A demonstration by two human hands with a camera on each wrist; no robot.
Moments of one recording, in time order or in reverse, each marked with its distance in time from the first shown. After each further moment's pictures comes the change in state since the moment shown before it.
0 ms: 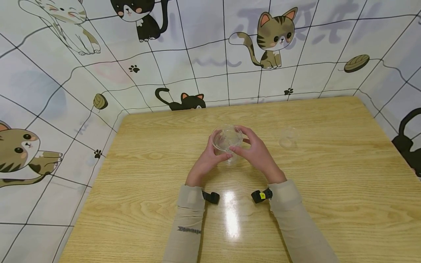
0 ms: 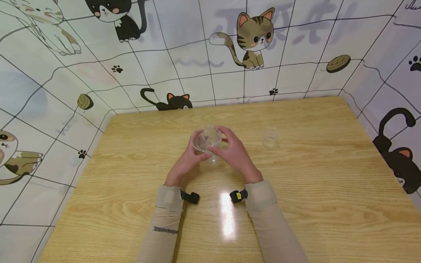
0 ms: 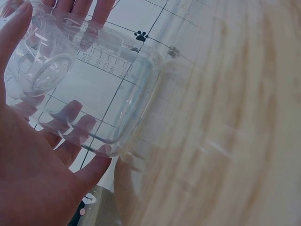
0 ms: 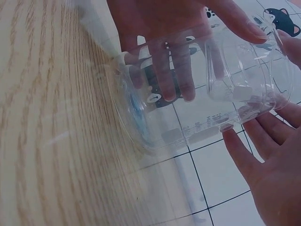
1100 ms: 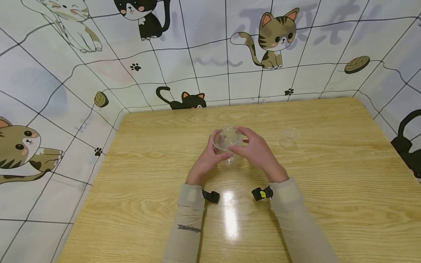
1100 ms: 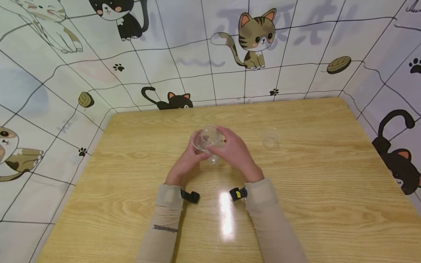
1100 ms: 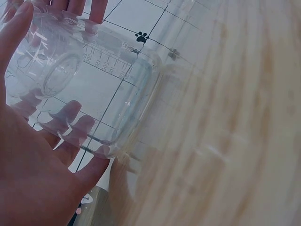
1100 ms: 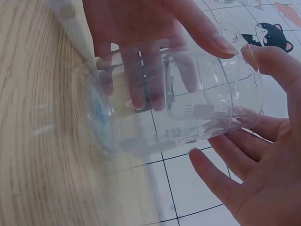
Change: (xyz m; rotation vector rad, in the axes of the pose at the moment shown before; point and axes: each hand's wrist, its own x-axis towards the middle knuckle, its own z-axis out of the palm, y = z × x) left_hand 0.002 -0.012 -0.003 -0.016 0.003 -0.020; right_hand 0.007 -0.002 0.000 -0.208 -0.004 0.042
